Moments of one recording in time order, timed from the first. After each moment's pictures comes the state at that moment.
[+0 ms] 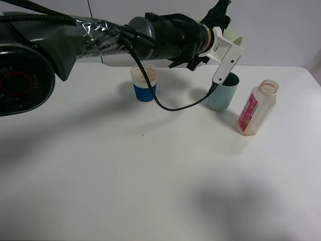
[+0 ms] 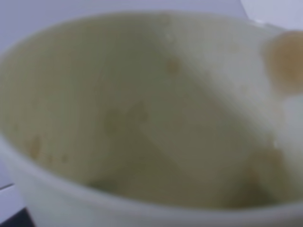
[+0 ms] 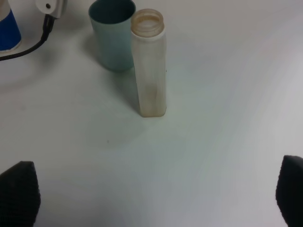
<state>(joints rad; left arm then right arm) -0.81 2.39 -1.97 1.46 0.20 0.25 0.14 0.00 -0.50 0.00 1.06 -0.01</state>
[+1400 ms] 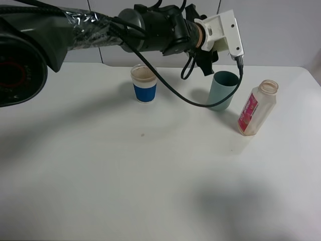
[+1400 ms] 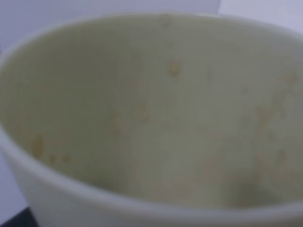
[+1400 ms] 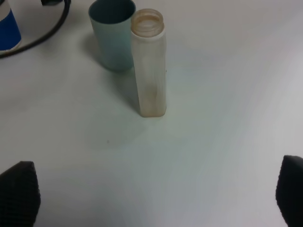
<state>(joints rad) -0.76 2.36 -1.97 0.76 0.15 0.06 0.14 0.00 -0.50 0.00 1.06 -0.01</state>
